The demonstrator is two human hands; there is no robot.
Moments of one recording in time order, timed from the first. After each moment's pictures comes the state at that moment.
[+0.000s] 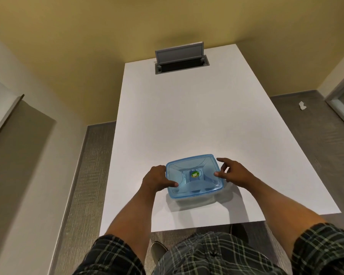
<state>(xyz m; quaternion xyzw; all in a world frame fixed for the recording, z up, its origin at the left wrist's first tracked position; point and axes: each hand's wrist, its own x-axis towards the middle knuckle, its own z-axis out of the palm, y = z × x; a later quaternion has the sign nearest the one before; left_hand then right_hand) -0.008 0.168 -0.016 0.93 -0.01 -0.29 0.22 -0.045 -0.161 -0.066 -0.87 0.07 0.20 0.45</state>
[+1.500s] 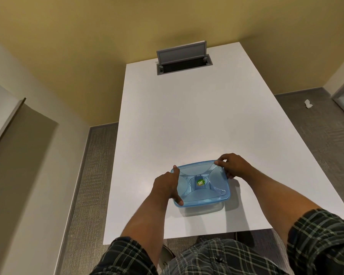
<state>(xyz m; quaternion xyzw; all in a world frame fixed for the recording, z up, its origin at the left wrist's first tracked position) -0.004 0.141 -0.011 0.93 -0.13 -0.34 0.00 0.014 -0.143 -0.049 -0.87 0.13 0.24 0.42</state>
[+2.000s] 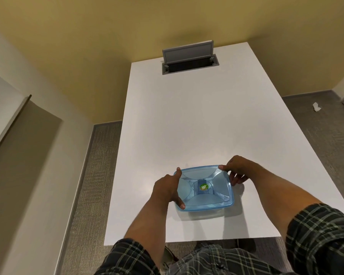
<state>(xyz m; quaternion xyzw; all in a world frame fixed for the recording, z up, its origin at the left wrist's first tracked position) -0.002 0.153 -0.017 0.94 -0.11 -0.33 0.05 0.034 -0.140 -0.025 -0.80 0.22 0.40 0.39</state>
